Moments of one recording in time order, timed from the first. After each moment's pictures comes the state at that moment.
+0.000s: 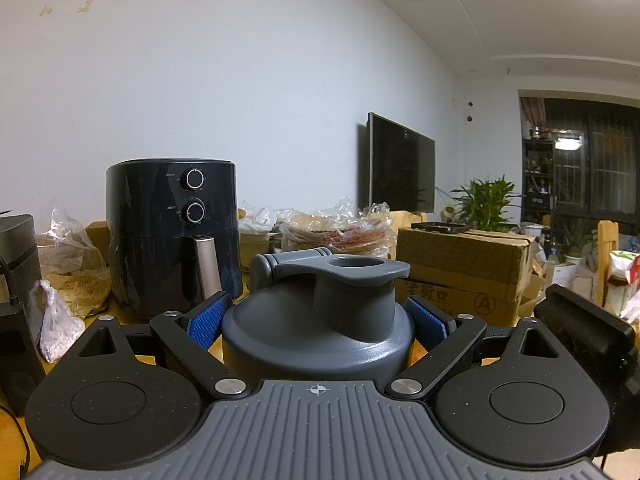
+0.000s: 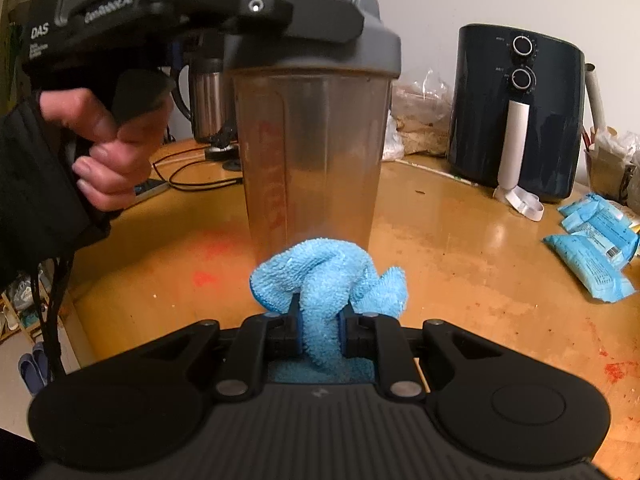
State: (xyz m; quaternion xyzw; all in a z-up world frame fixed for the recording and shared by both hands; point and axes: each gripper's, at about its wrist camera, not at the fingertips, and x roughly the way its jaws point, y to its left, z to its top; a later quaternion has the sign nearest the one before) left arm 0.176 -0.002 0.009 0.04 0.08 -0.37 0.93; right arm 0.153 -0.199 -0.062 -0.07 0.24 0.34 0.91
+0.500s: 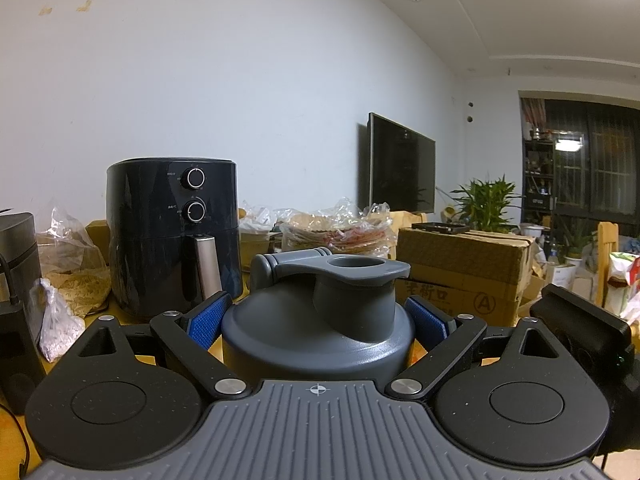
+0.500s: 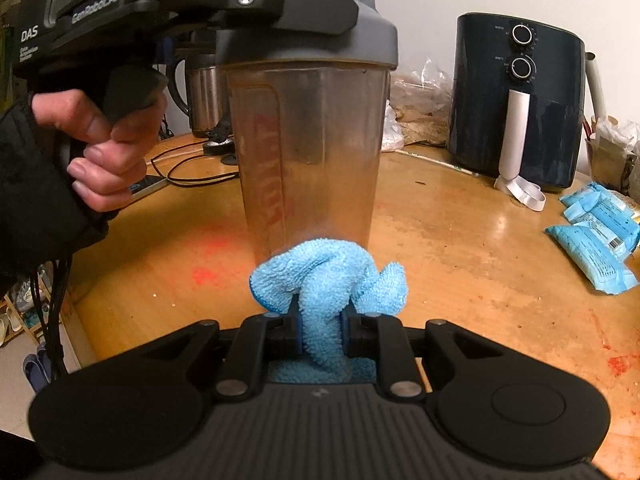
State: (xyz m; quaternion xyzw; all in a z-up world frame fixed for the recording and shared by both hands) left arm 0.178 -0.001 0.008 0.04 0.08 -0.37 0.93; right arm 0.156 -0.198 -0.062 -0.07 0.26 0.34 0.90
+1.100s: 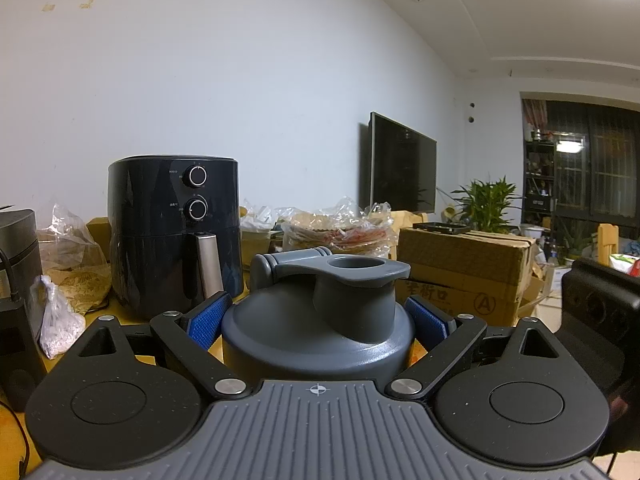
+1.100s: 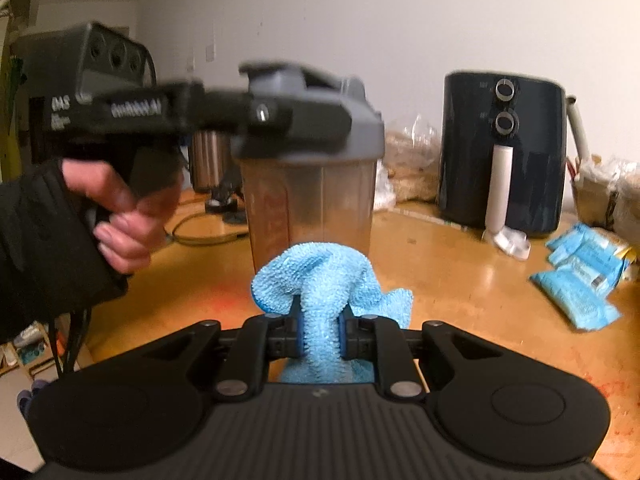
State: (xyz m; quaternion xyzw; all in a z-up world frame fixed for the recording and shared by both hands) left arm 0.180 -0.003 0.012 0.03 0.08 -0.37 0.93; right arm 0.138 -0.210 -0.036 -0.03 0.17 0.34 0.93
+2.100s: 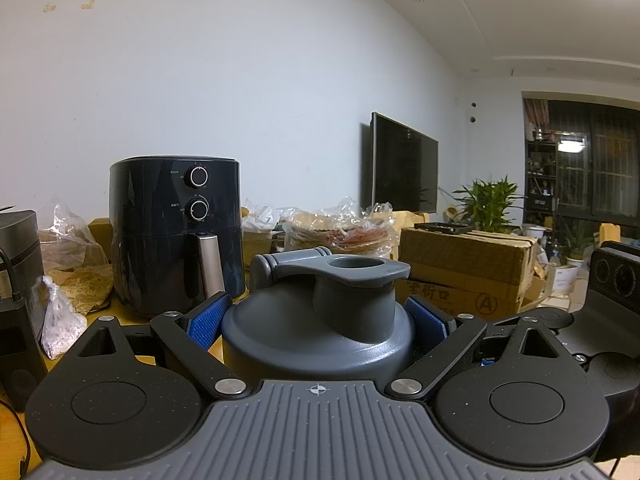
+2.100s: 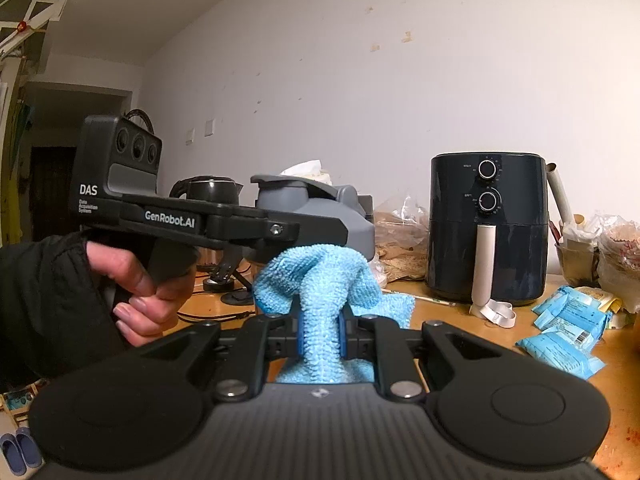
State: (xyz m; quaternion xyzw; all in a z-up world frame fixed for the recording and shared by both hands) left arm 0.177 -0.002 0.009 0.03 0.08 -0.36 0.93; right arm 0.115 -0.222 -0.016 0.01 0.06 0.33 0.94
